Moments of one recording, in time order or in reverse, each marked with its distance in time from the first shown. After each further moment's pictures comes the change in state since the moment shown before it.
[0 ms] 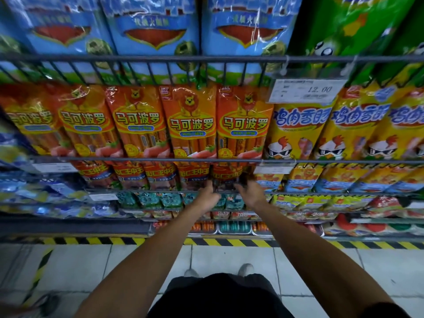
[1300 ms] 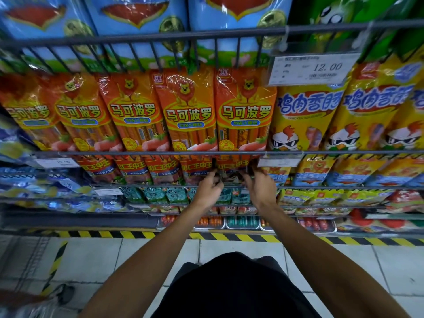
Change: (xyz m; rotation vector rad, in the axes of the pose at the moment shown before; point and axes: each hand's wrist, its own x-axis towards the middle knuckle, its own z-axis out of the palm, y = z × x) left_hand 0.004 -0.010 0.009 -0.039 0.214 0.147; right_hand -0.003 0.016 0.005 -0.223 0.313 -0.114
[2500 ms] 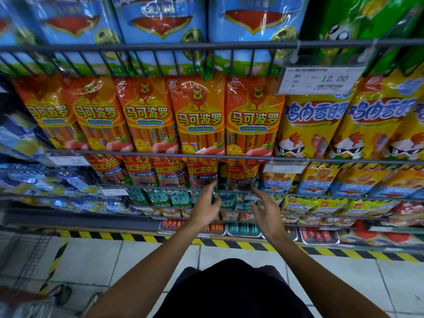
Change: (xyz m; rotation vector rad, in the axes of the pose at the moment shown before) left_hand -0.030 -0.030 -0.011 0.103 0.026 0.136; right_hand -0.058 0.031 0.007 0.402 -0.139 -0.030
